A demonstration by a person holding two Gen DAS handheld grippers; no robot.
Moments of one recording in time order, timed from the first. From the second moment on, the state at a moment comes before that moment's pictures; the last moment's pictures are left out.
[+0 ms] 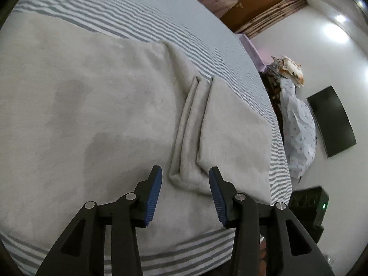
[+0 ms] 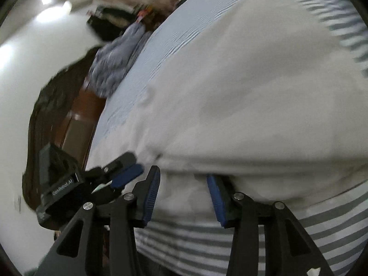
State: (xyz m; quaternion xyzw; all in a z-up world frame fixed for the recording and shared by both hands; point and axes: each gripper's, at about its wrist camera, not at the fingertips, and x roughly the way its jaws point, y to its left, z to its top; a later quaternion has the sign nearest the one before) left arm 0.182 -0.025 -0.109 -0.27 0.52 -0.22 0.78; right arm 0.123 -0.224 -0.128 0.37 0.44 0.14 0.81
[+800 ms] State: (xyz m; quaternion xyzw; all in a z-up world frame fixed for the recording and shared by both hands) left arm 0.225 -0.114 -0.106 -0.14 0.52 -0.17 0.83; right arm 0.101 -0.329 -0.151 0.45 0.37 0.10 0.81
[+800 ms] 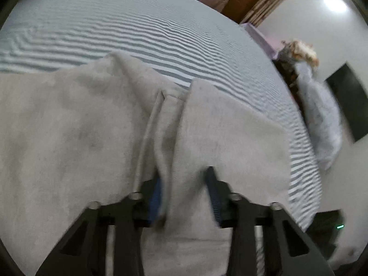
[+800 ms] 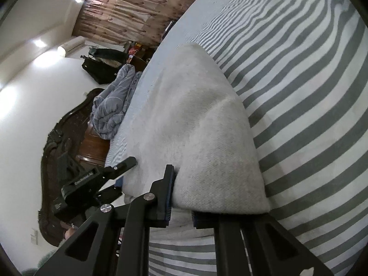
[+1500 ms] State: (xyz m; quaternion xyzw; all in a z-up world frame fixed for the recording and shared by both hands) left arm 0.182 -0.068 -0.088 -0.19 0.48 -0.15 0.84; right arm 0.104 -0.301 -0.122 0.36 0.39 0.10 0.84
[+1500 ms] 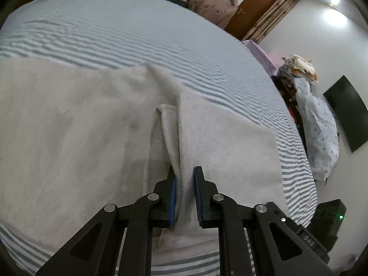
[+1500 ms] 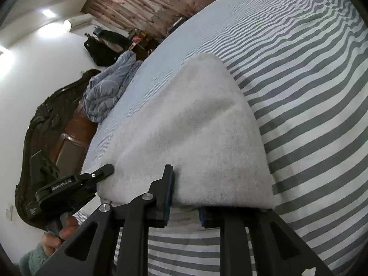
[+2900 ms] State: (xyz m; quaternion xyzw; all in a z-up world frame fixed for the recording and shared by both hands) left arm 0.151 -0.138 -0.080 0.04 0.41 -0.17 0.90; right arm 0.137 -0.289 -0.034 0.11 0.43 0.03 0.90
